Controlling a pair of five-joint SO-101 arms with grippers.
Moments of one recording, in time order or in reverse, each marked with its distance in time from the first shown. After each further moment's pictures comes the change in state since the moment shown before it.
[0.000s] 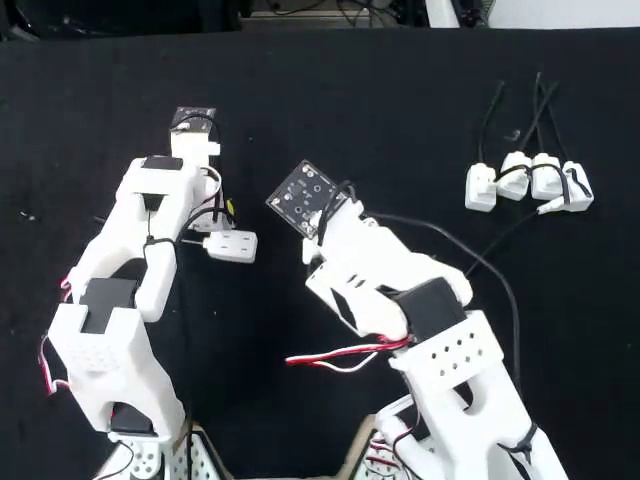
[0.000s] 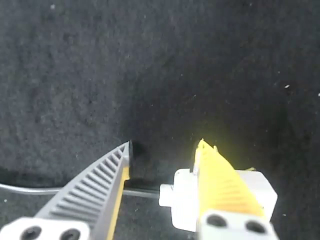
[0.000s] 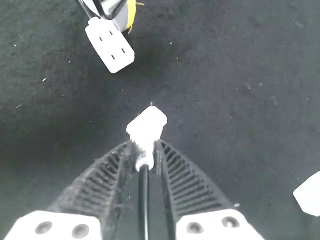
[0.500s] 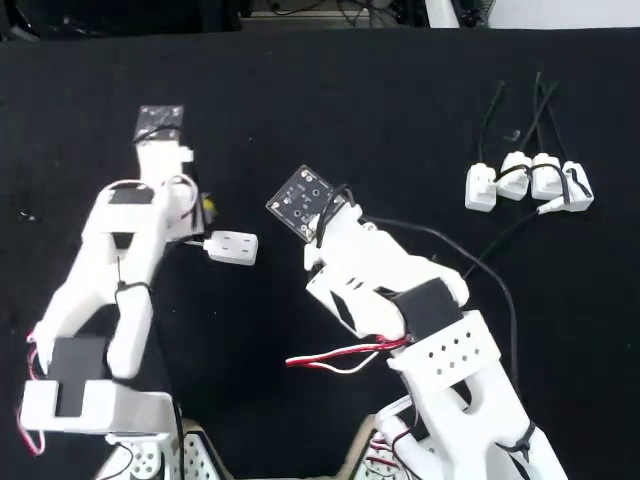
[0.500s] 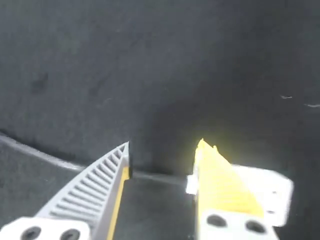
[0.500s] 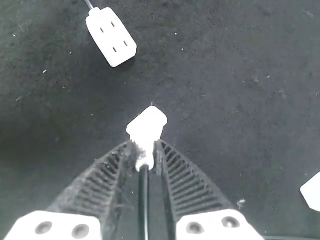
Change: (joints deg) left arm -5.3 -19.4 20.7 -14.2 -0.2; right arm 0.0 -0.1 1.9 -0.2 0.0
